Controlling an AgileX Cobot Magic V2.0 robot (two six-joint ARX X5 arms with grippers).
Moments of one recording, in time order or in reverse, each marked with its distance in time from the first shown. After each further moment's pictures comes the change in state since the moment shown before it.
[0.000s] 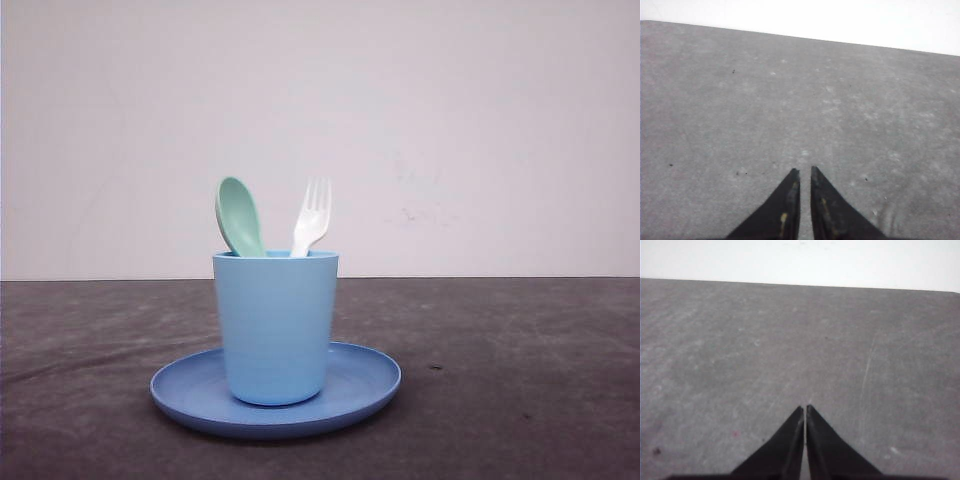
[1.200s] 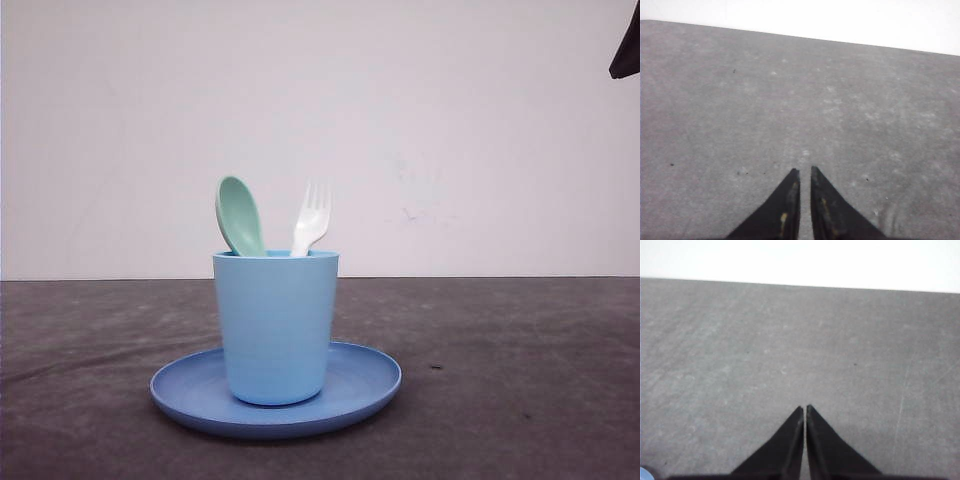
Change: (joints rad) left arm 0.000 0.000 0.000 0.000 0.000 0.000; right arm 0.084 0.655 0.546 -0.026 -0.018 0.053
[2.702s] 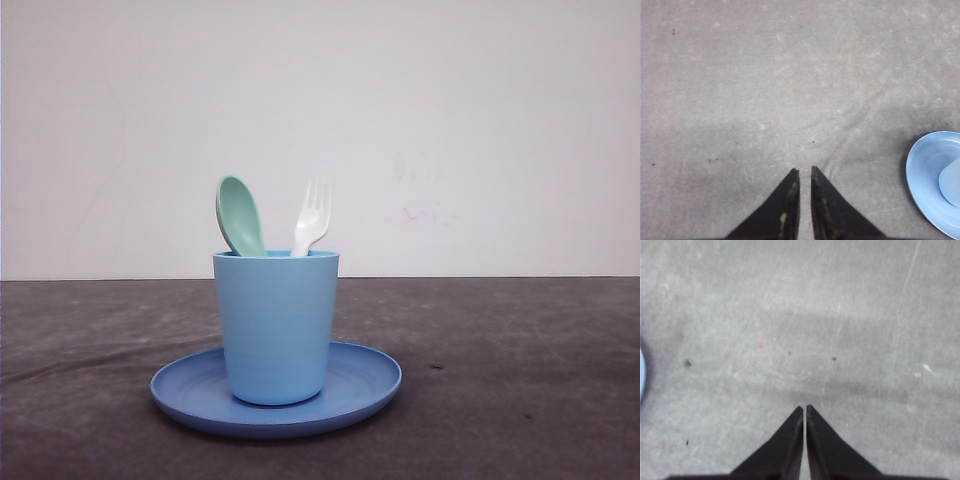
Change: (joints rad) left arm -0.137 0.694 0.779 -0.539 0.047 0.070; right arm 0.000 0.000 0.000 -0.466 0.000 0.000
